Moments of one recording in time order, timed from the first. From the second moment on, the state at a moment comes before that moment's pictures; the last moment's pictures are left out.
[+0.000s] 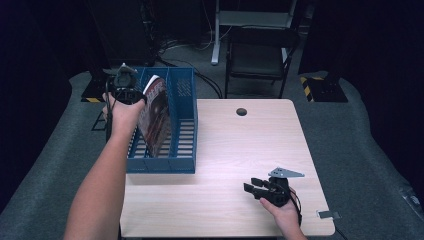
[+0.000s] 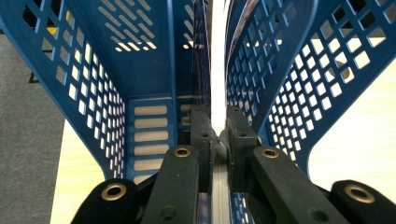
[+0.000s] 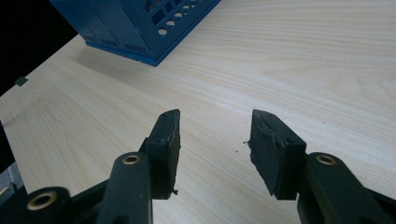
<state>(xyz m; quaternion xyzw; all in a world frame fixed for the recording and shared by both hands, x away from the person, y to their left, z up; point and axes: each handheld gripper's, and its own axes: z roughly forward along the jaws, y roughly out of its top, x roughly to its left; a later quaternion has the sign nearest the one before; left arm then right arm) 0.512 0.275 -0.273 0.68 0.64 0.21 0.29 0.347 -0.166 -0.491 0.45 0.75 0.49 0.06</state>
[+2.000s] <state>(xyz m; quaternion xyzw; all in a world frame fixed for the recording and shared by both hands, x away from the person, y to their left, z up) 0.527 0.275 -0.283 0.65 0.65 0.24 0.32 0.349 -0.162 -0.494 0.44 0.75 0.49 0.05</state>
